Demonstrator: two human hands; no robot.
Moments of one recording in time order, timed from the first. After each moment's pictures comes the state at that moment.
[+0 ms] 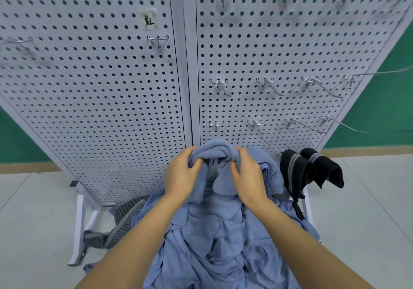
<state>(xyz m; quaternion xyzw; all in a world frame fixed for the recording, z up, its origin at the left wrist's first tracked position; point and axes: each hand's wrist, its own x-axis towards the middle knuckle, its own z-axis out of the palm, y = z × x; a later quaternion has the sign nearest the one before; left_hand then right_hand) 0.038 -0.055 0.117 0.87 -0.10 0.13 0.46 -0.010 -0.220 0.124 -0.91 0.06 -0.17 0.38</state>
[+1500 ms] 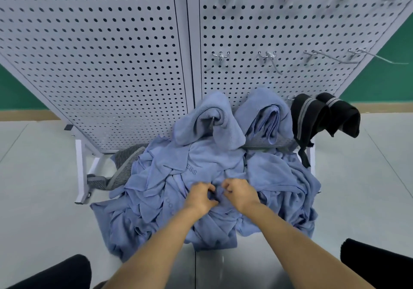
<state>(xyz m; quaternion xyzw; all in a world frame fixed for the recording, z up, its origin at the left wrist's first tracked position) -0.079 -0.066 -0.043 0.91 -0.08 -0.24 0.33 -0.094 -0.210 -0.032 -0.95 0.05 0.19 0.26</state>
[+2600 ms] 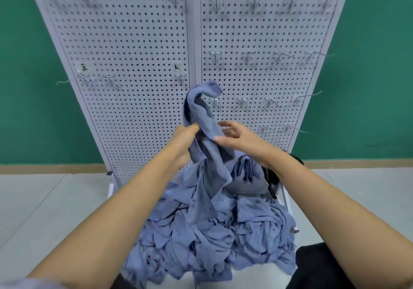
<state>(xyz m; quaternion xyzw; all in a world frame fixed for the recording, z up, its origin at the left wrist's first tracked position) -0.115 -0.045 0.310 0.66 -0.02 -0.07 0.74 -0.147 -0.211 0.312 -0.82 -0.09 0.06 0.57</state>
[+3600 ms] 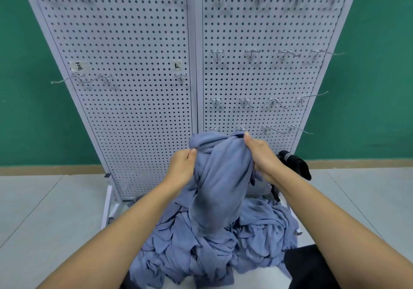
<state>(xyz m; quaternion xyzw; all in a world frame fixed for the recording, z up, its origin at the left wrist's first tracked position) -0.109 -0.024 0.238 0.84 -0.06 0.03 0.54 -0.127 -0.226 0.266 -0.75 0.11 -0.03 0.65</state>
